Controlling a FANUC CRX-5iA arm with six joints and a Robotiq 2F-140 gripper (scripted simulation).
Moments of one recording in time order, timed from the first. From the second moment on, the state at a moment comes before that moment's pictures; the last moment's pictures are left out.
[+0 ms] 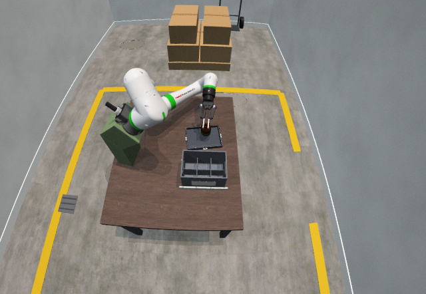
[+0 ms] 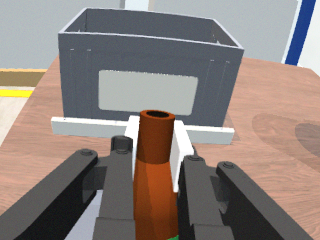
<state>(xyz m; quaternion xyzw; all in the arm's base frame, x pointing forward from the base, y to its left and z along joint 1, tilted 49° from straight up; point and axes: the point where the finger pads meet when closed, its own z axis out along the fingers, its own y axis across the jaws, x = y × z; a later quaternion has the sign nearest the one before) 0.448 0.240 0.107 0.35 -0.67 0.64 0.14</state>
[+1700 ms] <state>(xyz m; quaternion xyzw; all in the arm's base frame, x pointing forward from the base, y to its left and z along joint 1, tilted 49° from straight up) 0.461 0.240 0.096 0.35 -0.67 0.64 0.14</state>
